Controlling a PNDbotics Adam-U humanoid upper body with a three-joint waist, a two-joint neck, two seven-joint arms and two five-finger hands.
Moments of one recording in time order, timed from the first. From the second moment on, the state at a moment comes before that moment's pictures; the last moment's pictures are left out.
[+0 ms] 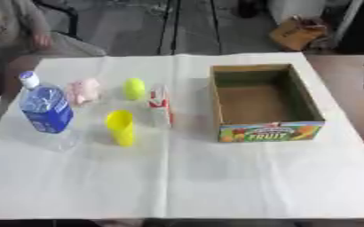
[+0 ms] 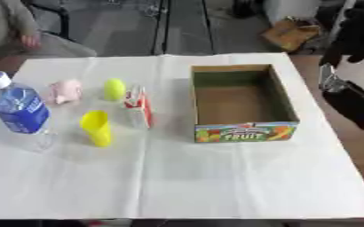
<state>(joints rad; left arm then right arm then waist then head) -0.03 0.32 0.24 -1.98 -0.28 -0.17 0.12 -0.27 -0.49 0.06 -1.98 0.56 0.05 -0.18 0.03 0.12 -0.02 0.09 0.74</state>
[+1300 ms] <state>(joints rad) -0.21 0.43 0.32 -1.59 -0.37 0.16 0.21 -0.27 -0.48 0.06 -1.98 0.56 0.05 -0.20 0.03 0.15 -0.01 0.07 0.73</state>
